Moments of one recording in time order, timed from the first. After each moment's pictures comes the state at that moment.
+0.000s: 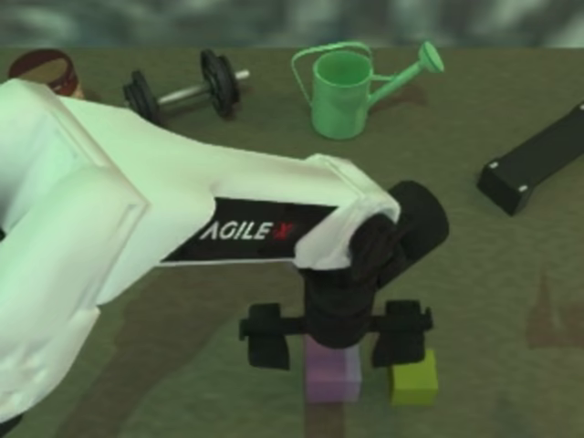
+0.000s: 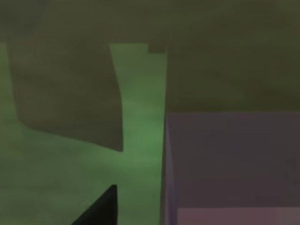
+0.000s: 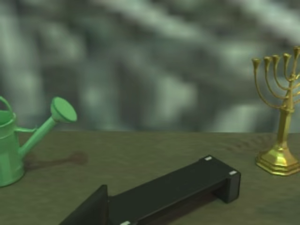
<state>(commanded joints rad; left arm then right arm) -0.93 2.13 1.41 -0.84 -0.01 -0.92 0.01 0.00 0.00 0.00 0.00 0.00</state>
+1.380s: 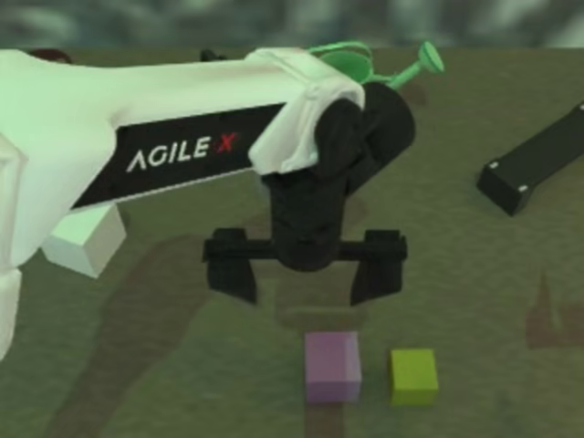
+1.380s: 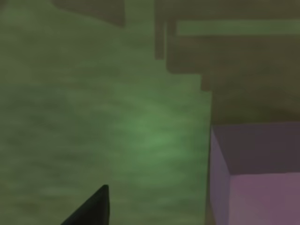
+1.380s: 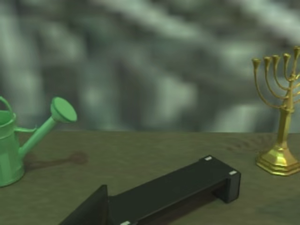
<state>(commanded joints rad) -0.80 2.06 1.58 -1.09 -0.01 -0.77 0.01 0.00 0.00 0.00 0.00 0.00</state>
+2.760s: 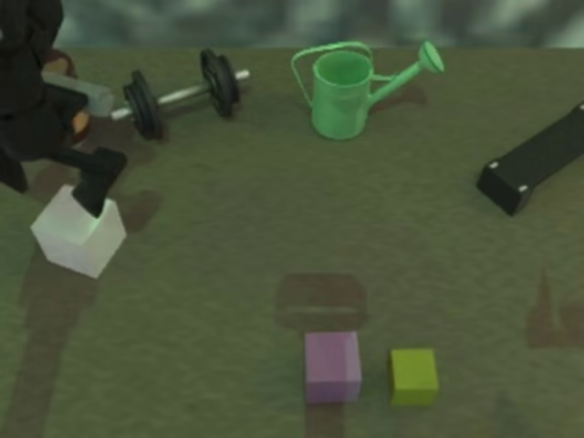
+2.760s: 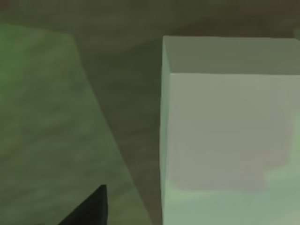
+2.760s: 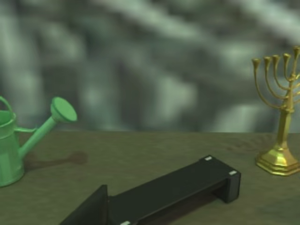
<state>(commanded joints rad) -0.08 2.11 1.63 -1.10 0.00 0.32 0.01 0.00 0.00 0.00 0.00 0.00</state>
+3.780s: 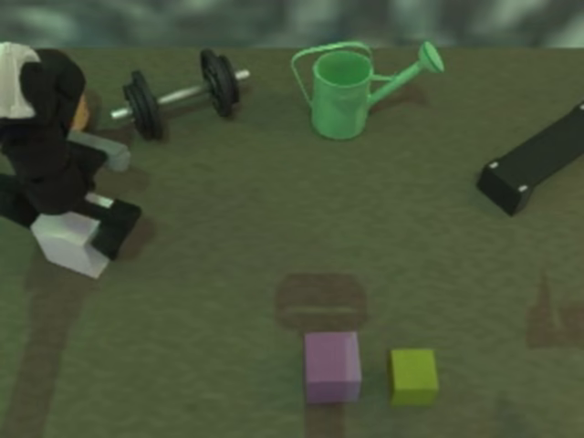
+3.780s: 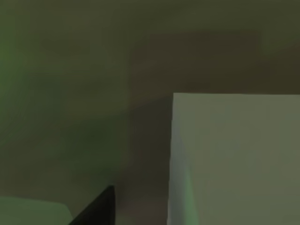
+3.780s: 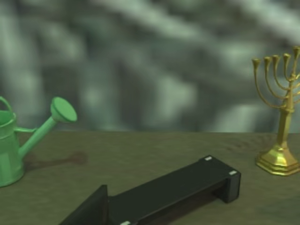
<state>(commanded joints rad) -0.07 2.22 1.46 -0.81 0.00 0.32 0.01 0.00 0.00 0.00 0.00 0.00</state>
